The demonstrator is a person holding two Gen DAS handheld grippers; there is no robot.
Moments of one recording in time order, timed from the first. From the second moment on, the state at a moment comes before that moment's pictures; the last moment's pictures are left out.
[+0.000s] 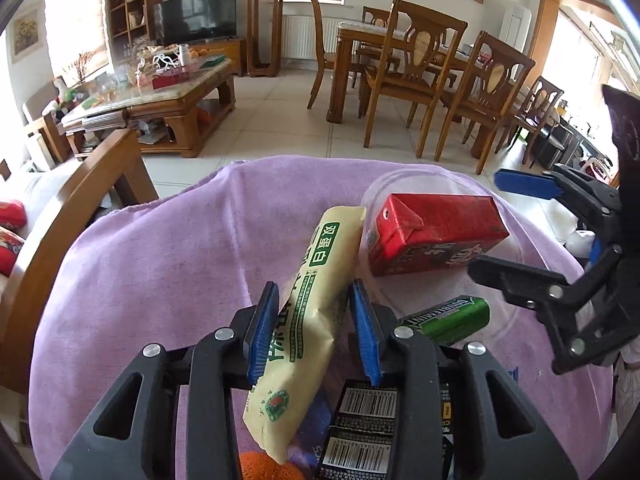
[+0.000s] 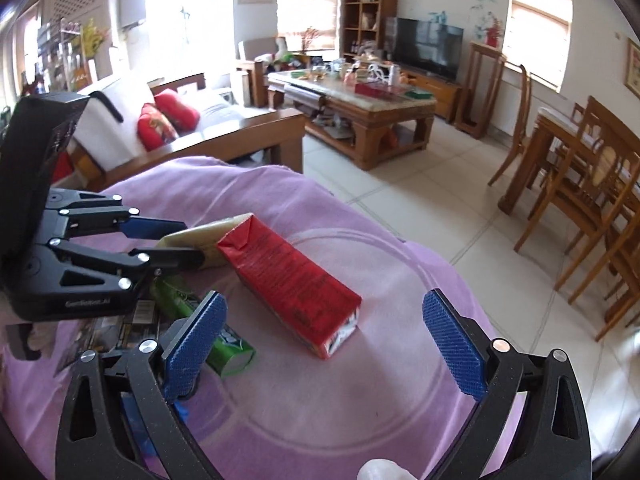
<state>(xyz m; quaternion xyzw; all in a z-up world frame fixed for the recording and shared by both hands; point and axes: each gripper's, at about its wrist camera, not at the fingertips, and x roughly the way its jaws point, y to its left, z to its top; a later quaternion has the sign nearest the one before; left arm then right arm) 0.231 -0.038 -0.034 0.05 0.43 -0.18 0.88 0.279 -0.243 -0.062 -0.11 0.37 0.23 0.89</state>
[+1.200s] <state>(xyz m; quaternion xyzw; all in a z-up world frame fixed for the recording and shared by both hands) 0.095 -0.138 0.049 0.04 0.28 -0.30 0.91 0.059 -0.432 0.010 0.11 0.26 0.16 0.94</state>
